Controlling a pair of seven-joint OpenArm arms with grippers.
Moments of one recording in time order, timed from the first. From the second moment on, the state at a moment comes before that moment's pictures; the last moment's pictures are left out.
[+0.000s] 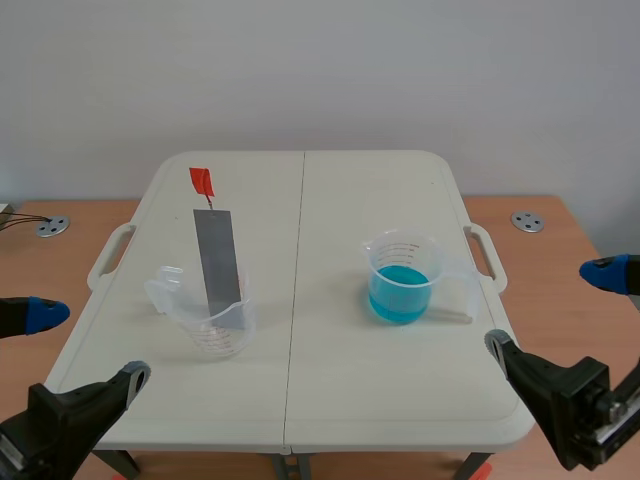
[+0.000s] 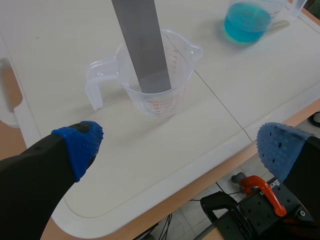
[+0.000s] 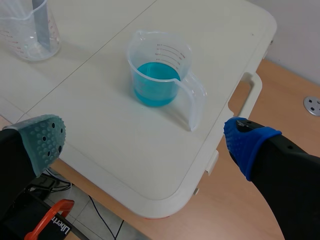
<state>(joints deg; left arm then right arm) 43.4 -32.1 -7.9 109.4 -21.2 -26.5 0.8 -45.8 30.5 12.7 114.3 13.8 25.3 2.4</state>
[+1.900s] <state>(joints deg) 68.9 -44.0 -7.9 99.0 -17.0 -12.2 2.9 10.5 14.8 -26.6 81.4 13.8 33.1 -7.7</state>
